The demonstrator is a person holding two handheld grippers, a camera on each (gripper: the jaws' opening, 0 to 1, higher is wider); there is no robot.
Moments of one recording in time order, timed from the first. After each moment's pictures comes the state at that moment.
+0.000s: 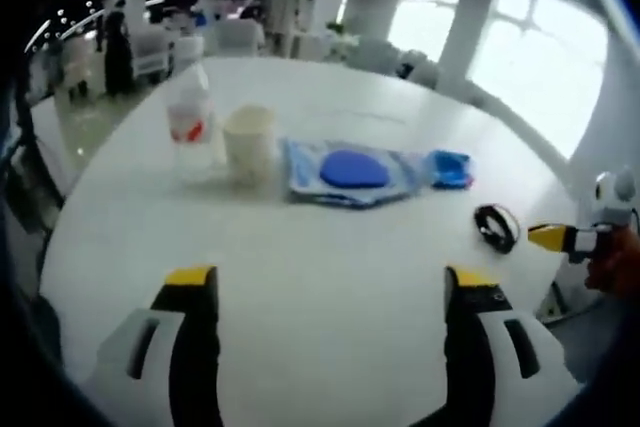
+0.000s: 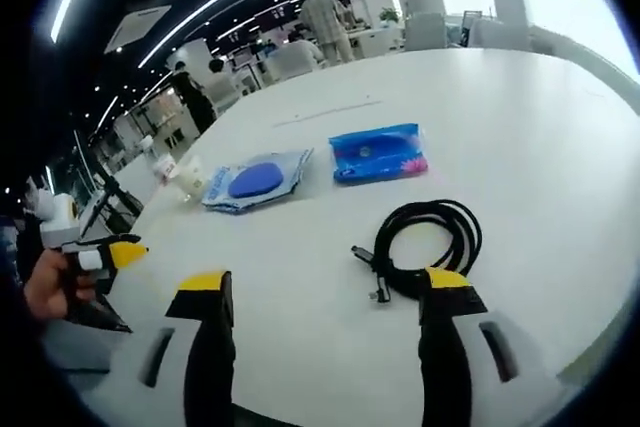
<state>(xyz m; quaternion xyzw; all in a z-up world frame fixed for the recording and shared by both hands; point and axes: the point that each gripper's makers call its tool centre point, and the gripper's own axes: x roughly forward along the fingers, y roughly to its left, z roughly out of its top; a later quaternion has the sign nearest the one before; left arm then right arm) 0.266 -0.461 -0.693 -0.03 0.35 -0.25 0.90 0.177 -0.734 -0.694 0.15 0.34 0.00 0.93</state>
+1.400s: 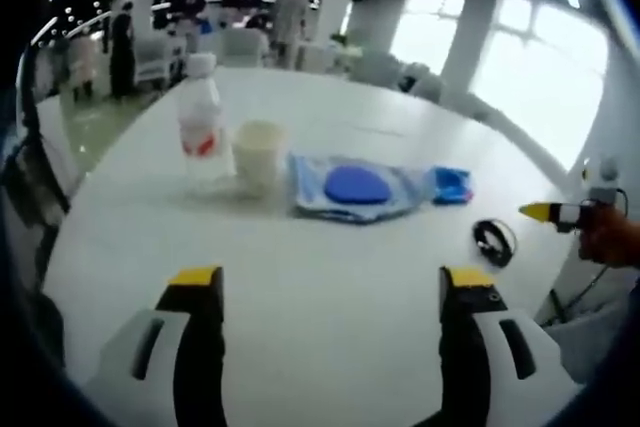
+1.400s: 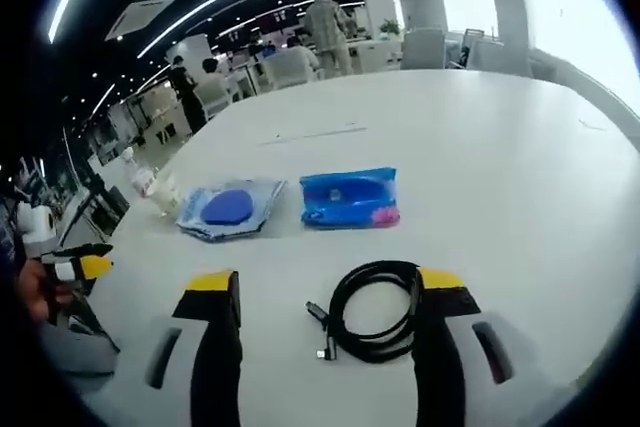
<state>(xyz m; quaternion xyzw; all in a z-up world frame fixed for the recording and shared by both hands) 0.271 -0.452 -0.677 -0.04 0.33 -0.24 0.91 0.229 -0.792 -0.668 0.10 0.32 -0.01 0.94</state>
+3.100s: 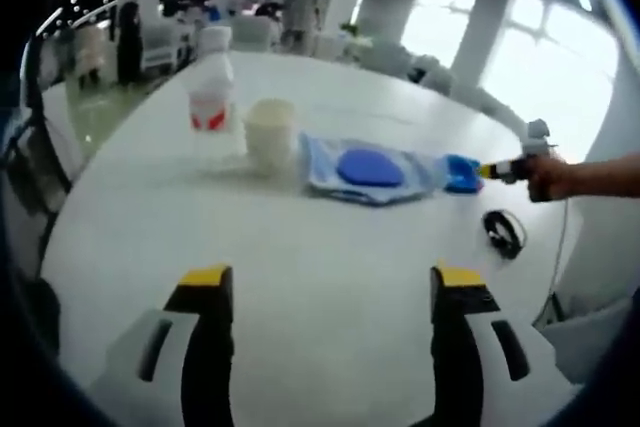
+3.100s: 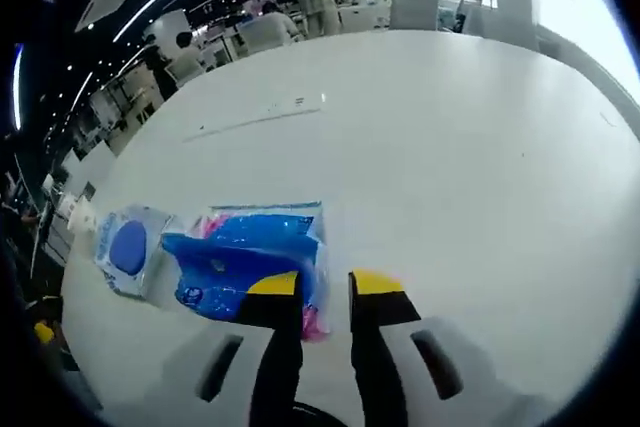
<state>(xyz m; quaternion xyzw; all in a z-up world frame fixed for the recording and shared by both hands) 0.269 -0.446 -0.700 -0.04 0.36 -0.22 0.90 0.313 -0.844 -0.716 0.11 0.40 -0.03 0.91</state>
